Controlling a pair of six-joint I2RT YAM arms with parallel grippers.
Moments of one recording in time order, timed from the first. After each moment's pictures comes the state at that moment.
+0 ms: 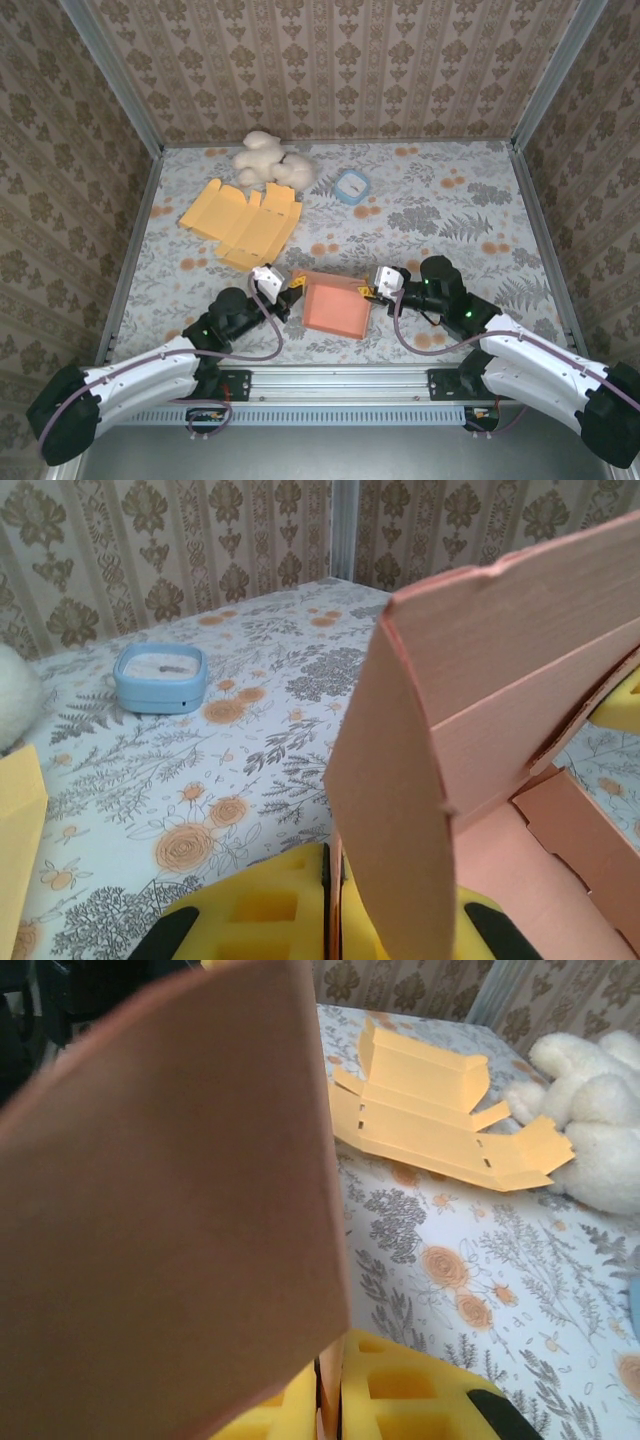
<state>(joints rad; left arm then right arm) -0.92 0.75 0.13 0.48 -0.01 -0.07 0.66 0.83 0.37 0.09 -0.39 -0.46</state>
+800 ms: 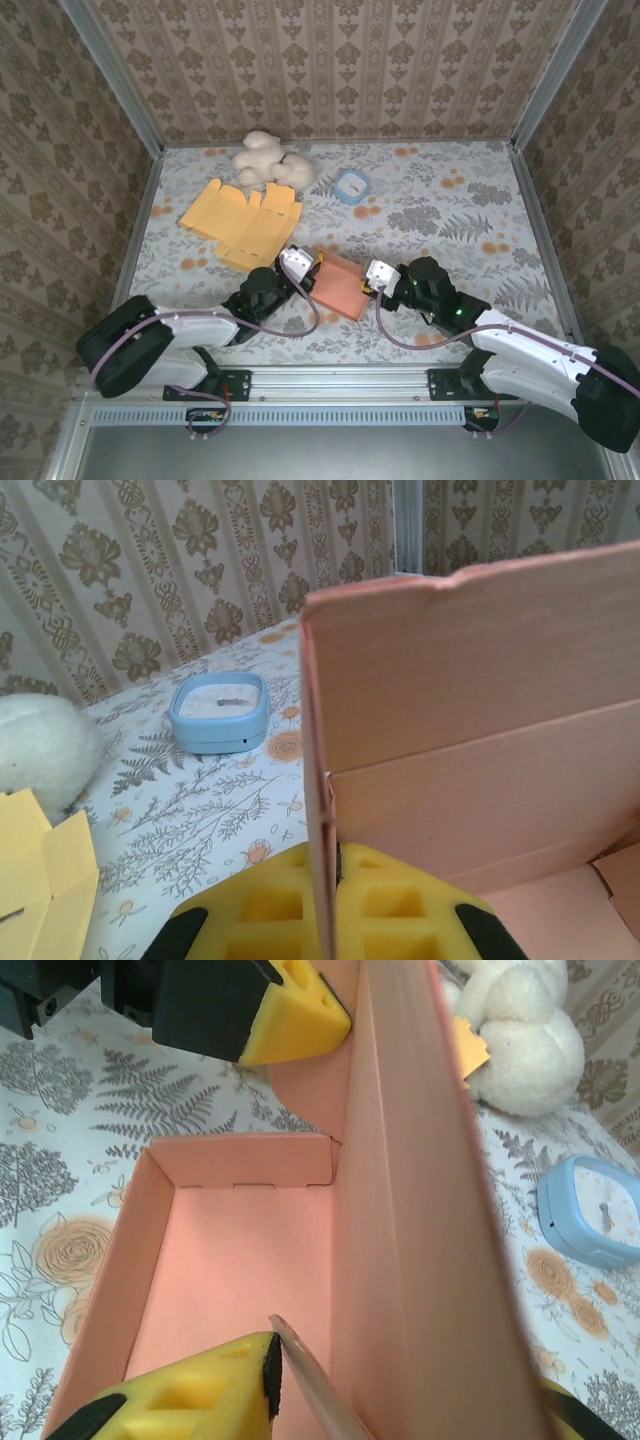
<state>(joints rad) -0.92 1.33 0.28 0.94 -0.13 0.11 0.72 0.93 0.39 0.09 -0.09 -0.46</state>
